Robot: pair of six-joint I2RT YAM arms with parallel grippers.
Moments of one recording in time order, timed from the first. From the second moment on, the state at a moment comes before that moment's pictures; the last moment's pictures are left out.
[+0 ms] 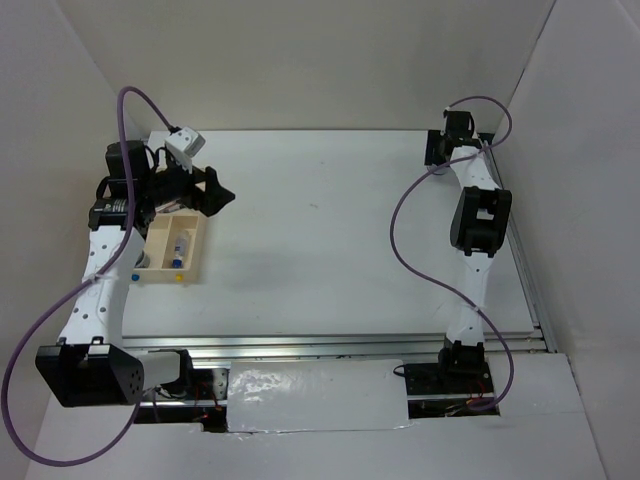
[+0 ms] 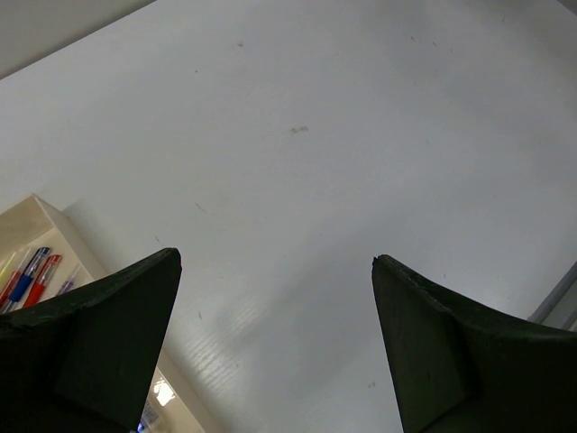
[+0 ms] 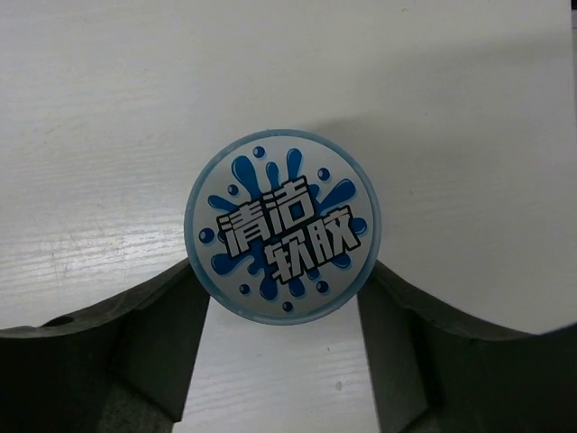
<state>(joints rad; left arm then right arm) 0.06 1.23 1.27 -0.51 0.72 0.23 -0.11 2.49 2.21 -0.46 0.08 -0.02</state>
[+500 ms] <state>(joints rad) 0.06 1.23 1.27 -0.53 0.71 0.23 -0.08 2.47 2.16 -0.36 0.06 -0.10</state>
